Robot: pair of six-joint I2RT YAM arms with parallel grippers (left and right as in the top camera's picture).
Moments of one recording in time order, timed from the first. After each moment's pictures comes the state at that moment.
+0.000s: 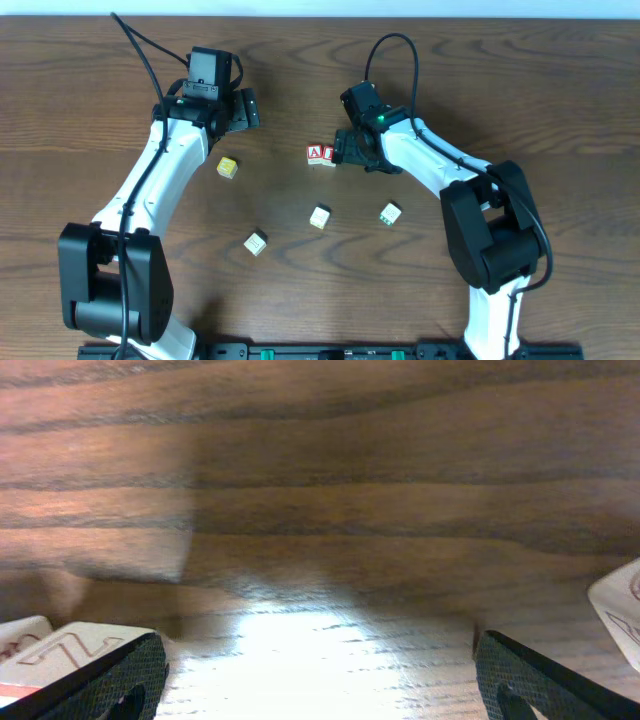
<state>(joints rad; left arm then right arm) -0.17 1.75 1.33 -0.58 -0.13 -0.33 0.46 2.09 1.43 -0.64 0.07 0.62</state>
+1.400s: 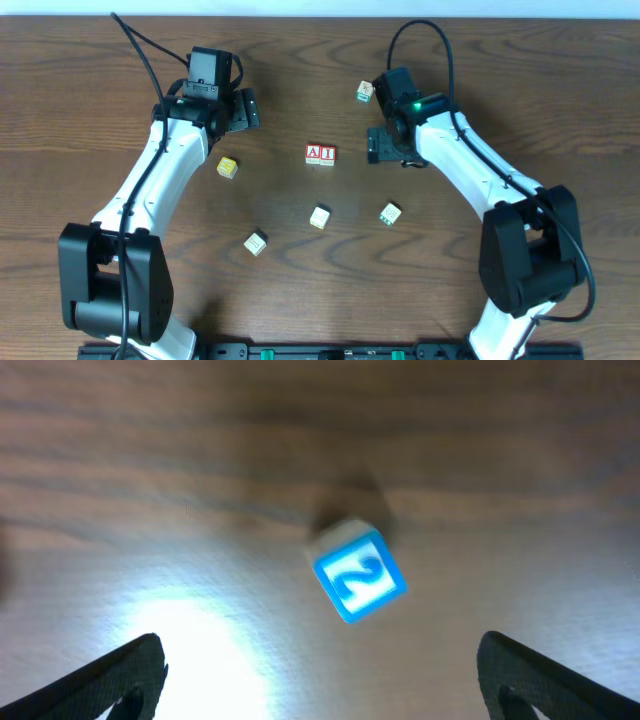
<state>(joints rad) -0.17 1.75 1.33 -0.58 -0.13 -0.33 0.36 1.93 1.43 -0.88 0.23 0.39</state>
